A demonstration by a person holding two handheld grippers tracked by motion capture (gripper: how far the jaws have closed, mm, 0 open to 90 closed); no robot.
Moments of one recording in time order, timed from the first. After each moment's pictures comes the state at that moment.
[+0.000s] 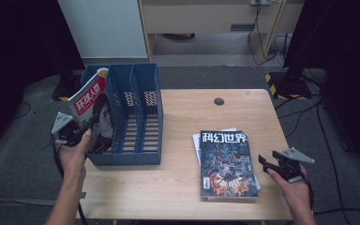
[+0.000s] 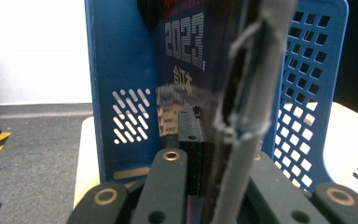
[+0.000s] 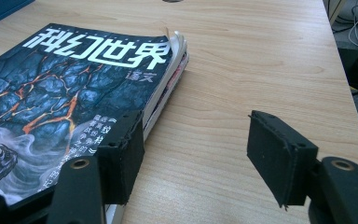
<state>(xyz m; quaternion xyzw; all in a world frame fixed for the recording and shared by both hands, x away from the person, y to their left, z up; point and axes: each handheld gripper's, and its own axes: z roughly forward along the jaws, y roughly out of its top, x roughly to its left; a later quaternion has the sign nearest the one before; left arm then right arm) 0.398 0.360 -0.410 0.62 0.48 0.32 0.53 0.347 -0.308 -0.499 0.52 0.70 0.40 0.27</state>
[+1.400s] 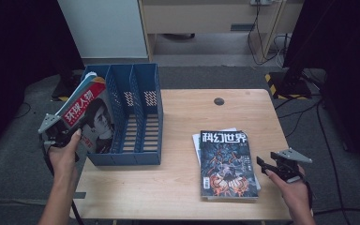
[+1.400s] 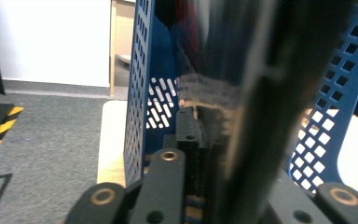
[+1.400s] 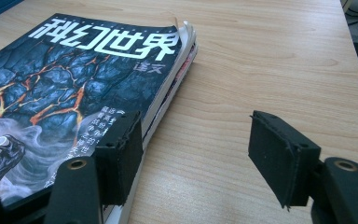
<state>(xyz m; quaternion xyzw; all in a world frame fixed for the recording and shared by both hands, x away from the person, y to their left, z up) 0.392 0.386 -0.405 0.59 0.53 0.30 0.53 0.347 -0.304 -0.501 0.52 0.71 0.40 0.25</state>
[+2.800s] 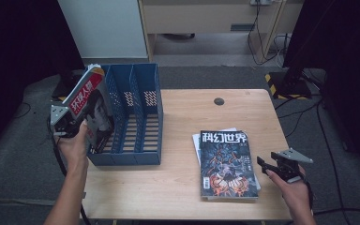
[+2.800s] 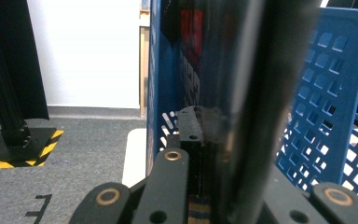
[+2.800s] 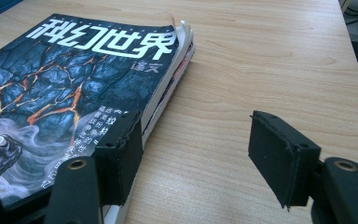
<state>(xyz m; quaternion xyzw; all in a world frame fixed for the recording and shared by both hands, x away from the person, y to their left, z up) 0.417 0.367 -0.397 0.57 0.53 0.38 0.50 0.347 -0.306 -0.502 0.53 0.71 0.40 0.25</state>
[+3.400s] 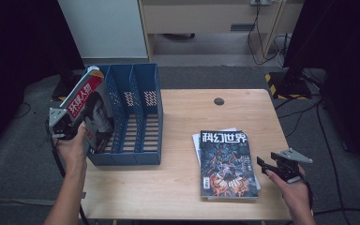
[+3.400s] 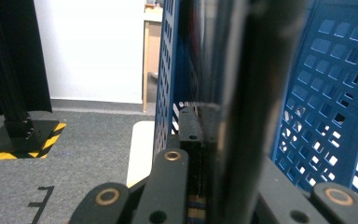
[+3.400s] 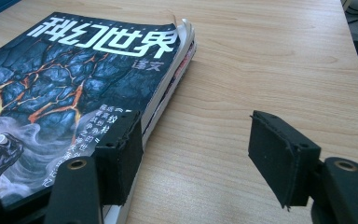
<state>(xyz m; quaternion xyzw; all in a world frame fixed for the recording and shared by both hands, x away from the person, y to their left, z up) 0.416 0.374 -0.405 0.56 0.54 0.38 0.50 0.347 -0.306 -0.502 0.53 0.71 0.39 0.25</state>
